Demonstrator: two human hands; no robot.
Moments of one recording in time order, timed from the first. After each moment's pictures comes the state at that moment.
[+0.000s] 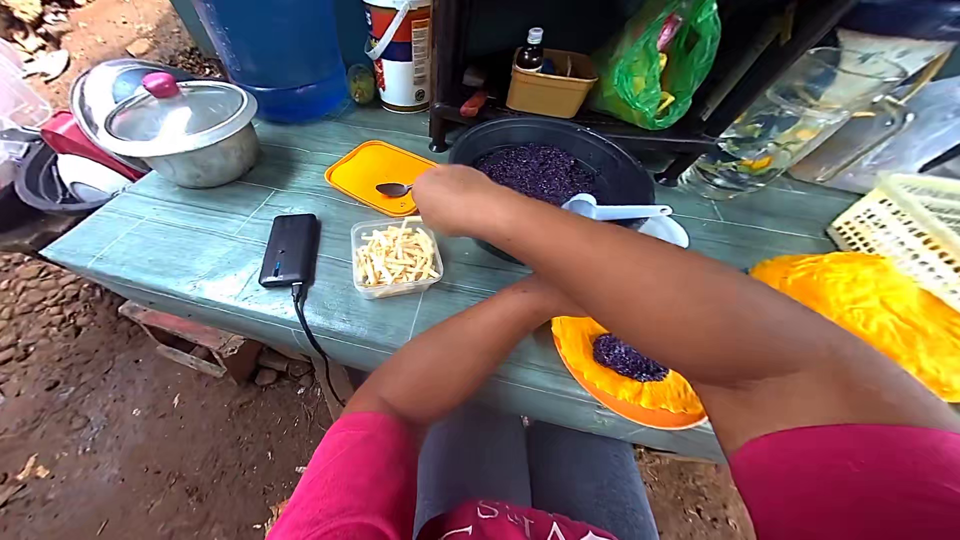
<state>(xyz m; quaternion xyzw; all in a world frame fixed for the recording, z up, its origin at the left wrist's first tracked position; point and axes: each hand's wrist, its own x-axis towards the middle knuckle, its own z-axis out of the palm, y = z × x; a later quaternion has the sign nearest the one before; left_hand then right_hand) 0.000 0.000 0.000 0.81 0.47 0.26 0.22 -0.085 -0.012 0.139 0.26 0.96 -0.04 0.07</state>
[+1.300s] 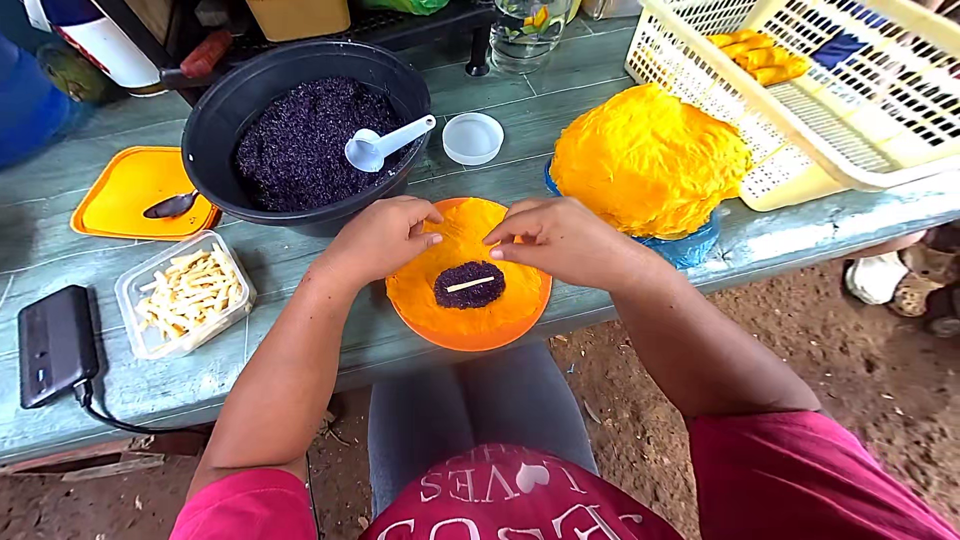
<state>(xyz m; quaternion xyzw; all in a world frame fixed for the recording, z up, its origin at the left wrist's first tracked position) -0.004 0.004 0.034 0.86 0.44 0.18 0.19 0.271 0.001 0.037 0.34 0.89 -0.23 -0.20</state>
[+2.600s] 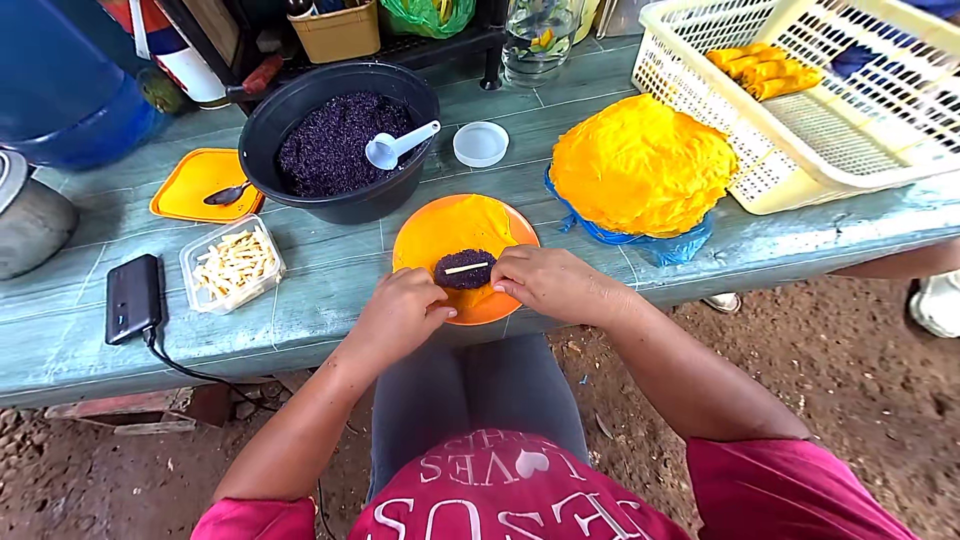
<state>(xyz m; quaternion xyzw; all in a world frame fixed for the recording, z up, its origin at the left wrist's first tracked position) 0.026 -0.118 0.003 0.84 0.50 0.21 0.09 0.287 -0.040 -0.006 0.24 0.94 -0.11 -0.20</state>
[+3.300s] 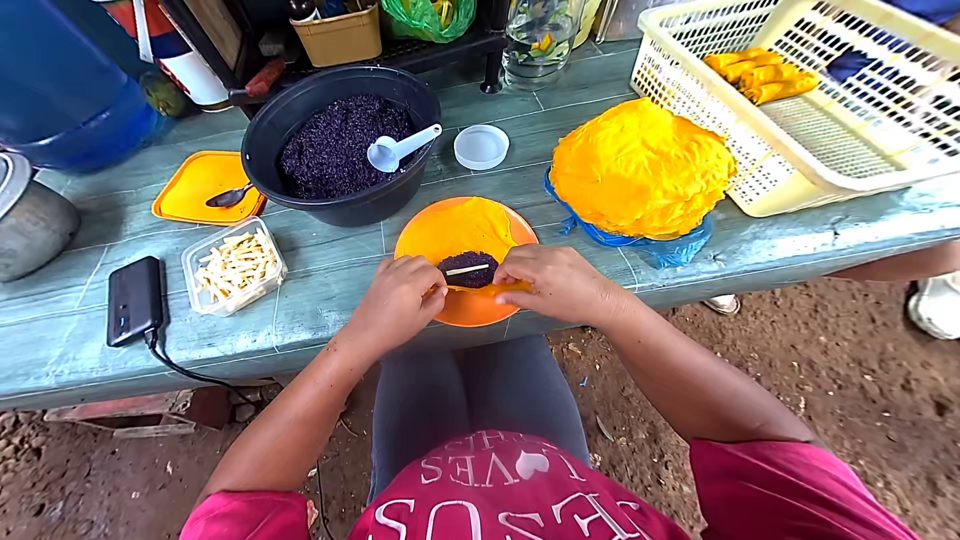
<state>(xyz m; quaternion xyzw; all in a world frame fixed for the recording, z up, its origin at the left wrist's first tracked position) 0.018 -0.099 0.000 0.85 0.46 0.25 0.06 0.291 -0.038 -0.009 0.25 0.93 -0.13 -0.25</state>
